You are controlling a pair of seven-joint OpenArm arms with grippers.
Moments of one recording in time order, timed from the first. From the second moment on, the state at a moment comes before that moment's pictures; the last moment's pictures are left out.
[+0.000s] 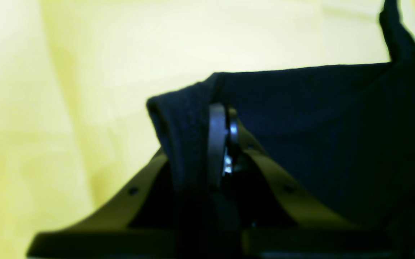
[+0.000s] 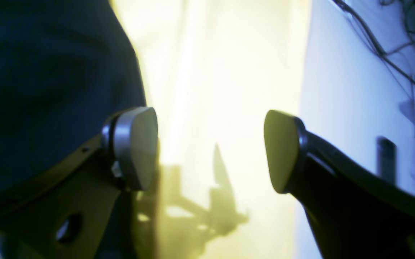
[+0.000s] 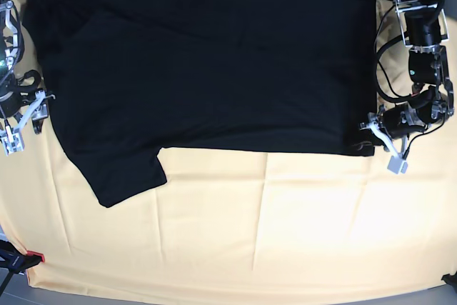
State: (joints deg) left arm -14.9 -28.7 -10.7 63.5 -57.1 -35.7 57.2; right arm -11.4 38.7 13.4 105.8 14.7 9.1 -46.1
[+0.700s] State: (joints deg) left arm -18.7 -28.7 -10.7 63.5 -55.7 -37.6 56.4; right arm 19.9 31.9 13.9 49.5 44.9 38.8 -50.7
